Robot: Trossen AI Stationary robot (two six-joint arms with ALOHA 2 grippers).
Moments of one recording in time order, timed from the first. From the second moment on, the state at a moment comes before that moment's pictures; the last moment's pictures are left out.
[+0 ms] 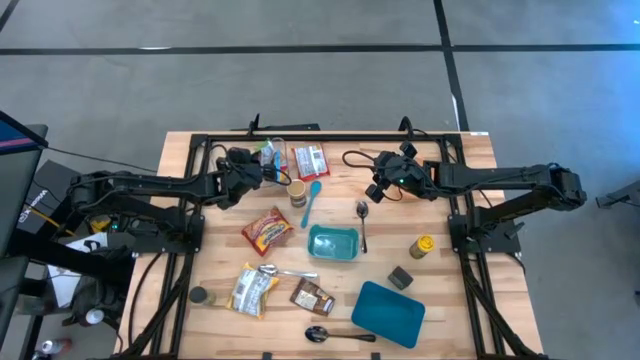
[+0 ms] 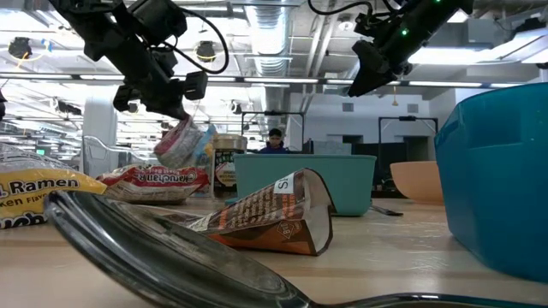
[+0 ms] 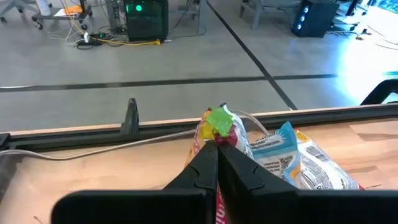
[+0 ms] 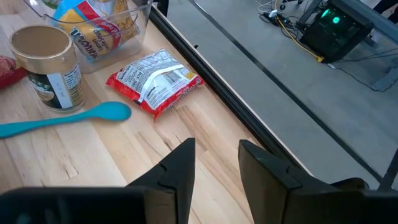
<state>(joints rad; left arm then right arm) 0.23 1.19 0.58 -0.04 -0.99 -0.69 -0.14 1.22 0.89 -0.37 0.60 0.12</state>
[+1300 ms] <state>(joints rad) 0.23 1.19 0.58 0.01 -0.91 -0.69 -0.14 1.22 0.89 -0.38 0.60 0.13</state>
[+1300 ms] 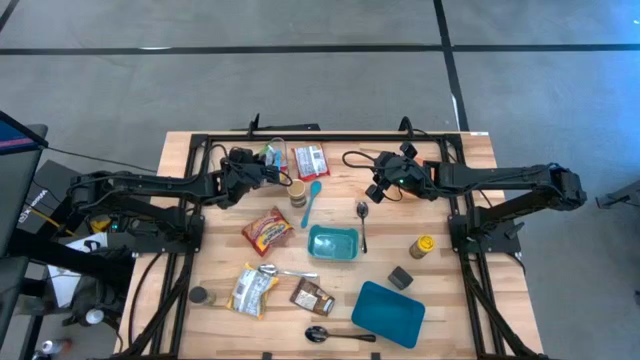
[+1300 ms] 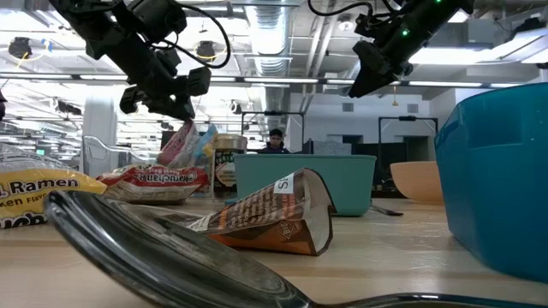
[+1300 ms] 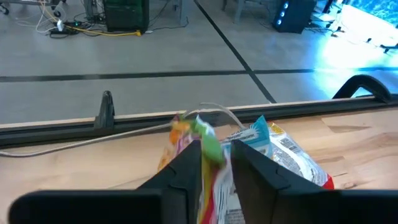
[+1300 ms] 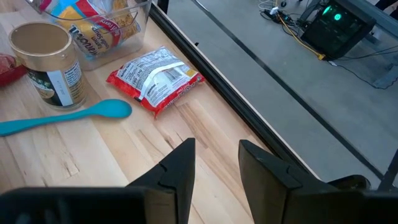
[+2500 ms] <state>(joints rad) 0.26 1.18 0.55 0.21 -0.79 -0.36 -0.14 1.22 0.89 -0.39 0.60 0.13</state>
